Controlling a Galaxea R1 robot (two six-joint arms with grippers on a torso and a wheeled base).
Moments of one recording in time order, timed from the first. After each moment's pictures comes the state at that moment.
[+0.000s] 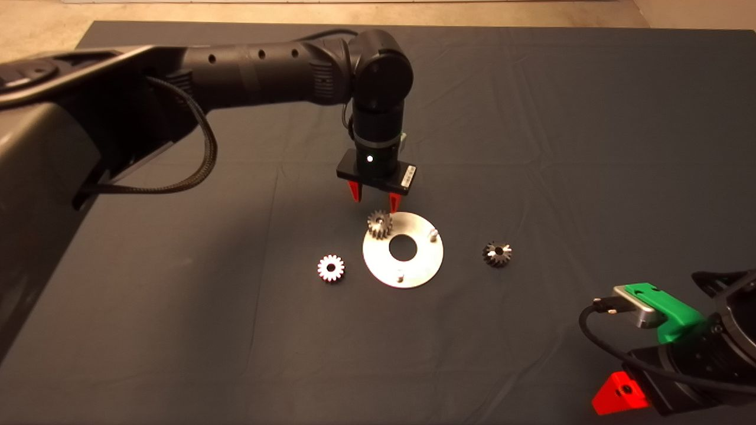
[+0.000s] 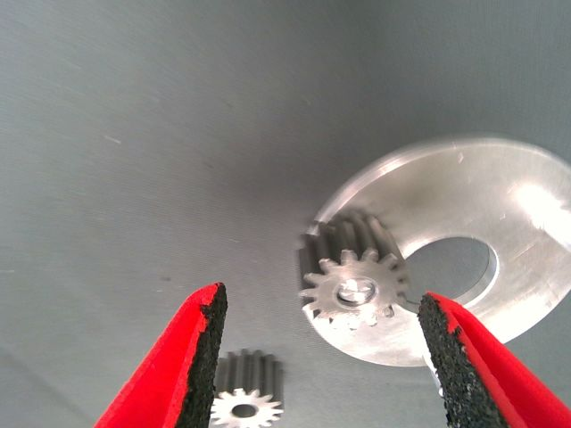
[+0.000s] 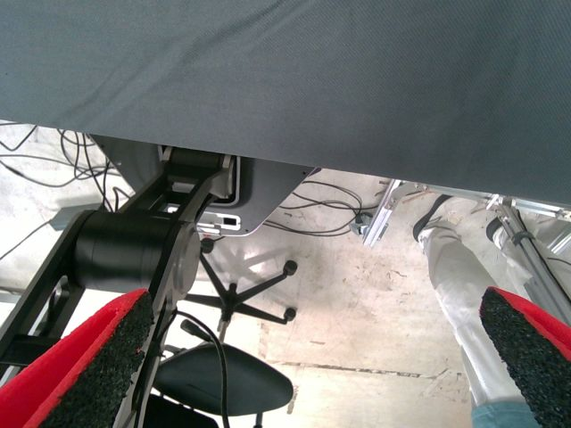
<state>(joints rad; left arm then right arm) -0.48 2.96 -1.59 0.12 1.52 -1.04 0.38 2.15 -0.34 0.02 -1.53 1.73</state>
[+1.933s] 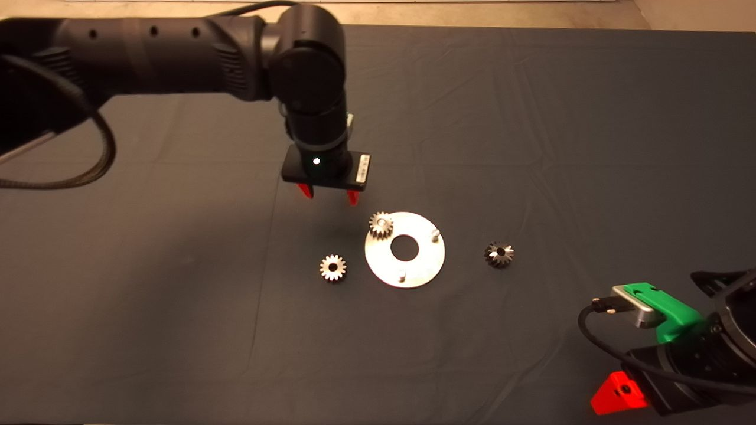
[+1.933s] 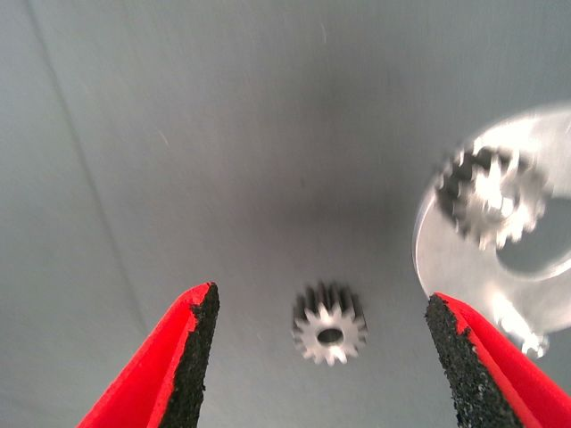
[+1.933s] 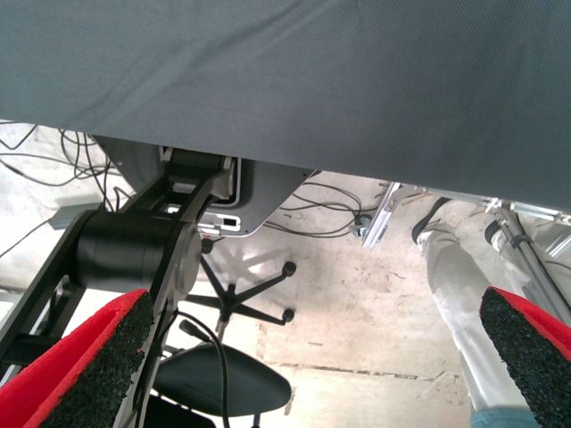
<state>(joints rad) -0.52 2.71 -1.16 0.24 1.54 -1.43 0.38 2.15 -0.34 0.02 -1.53 1.73</state>
